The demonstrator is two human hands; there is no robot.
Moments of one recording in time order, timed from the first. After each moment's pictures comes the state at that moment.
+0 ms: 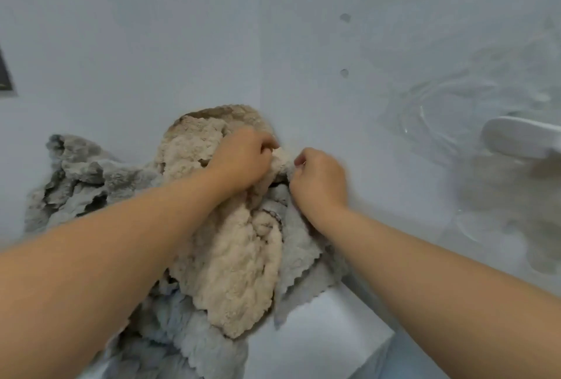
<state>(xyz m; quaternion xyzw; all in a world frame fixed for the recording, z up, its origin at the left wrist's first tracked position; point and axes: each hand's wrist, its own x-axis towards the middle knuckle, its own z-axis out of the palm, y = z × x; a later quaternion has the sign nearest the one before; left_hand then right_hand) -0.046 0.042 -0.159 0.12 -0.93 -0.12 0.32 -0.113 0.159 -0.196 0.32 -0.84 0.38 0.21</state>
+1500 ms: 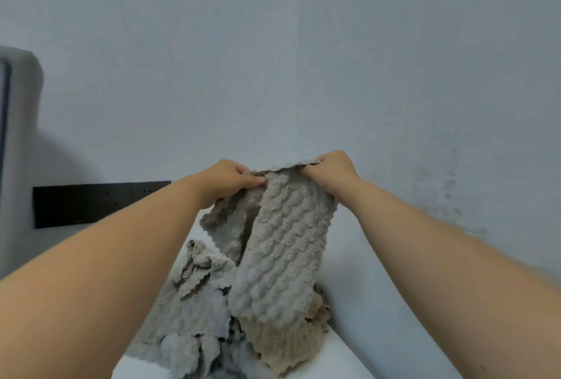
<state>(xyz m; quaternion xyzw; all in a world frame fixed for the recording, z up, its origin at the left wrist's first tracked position) 0.146 0.104 0.042 0.23 -0.88 -0.33 0.25 -0.001 0.242 0.041 0.41 -0.74 0.53 0.04</state>
